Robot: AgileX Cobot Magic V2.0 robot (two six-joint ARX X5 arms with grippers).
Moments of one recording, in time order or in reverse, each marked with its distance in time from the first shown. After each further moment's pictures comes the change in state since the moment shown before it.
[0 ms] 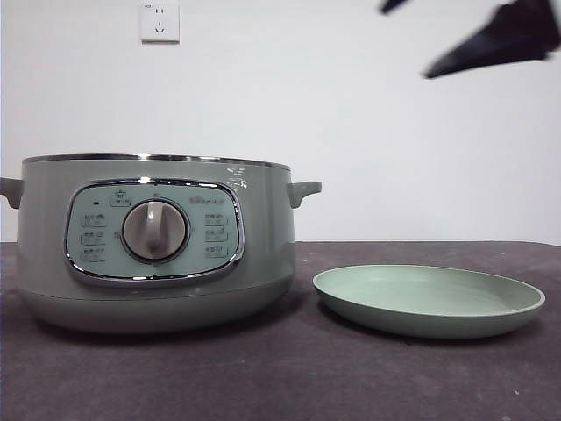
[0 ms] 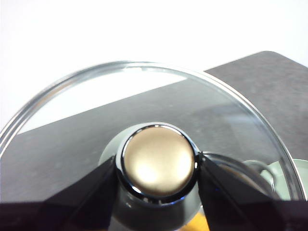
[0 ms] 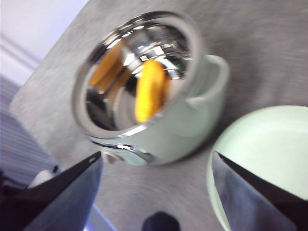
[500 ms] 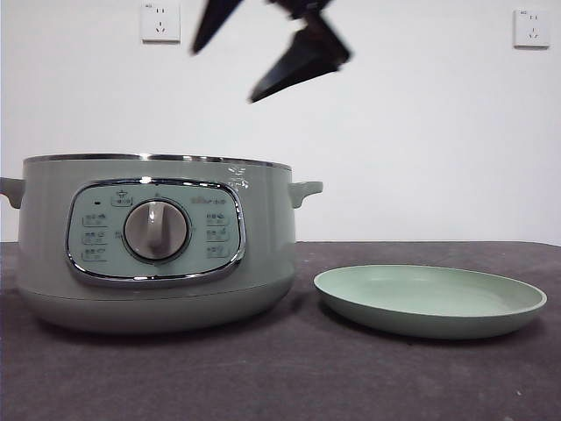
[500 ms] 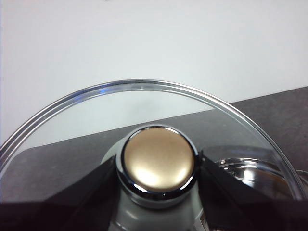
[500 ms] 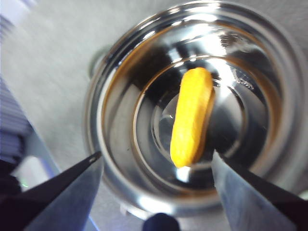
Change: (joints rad) left arm 0.000 -0.275 0.000 -0.153 -0.217 0.000; right arm 0.332 0.633 0.687 -0.272 0.230 -0.065
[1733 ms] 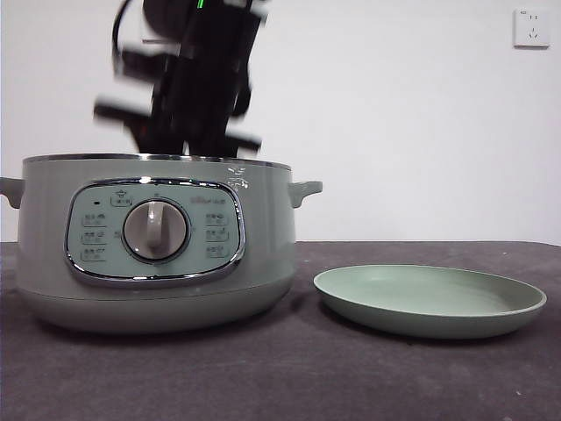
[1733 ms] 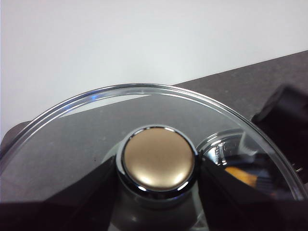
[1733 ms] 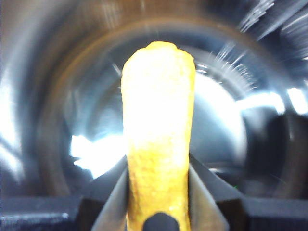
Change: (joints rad) left arm 0.000 0.054 0.002 -0.068 -0.002 0.000; right arm 0.132 0.435 0.361 -0.160 0.297 -0.143
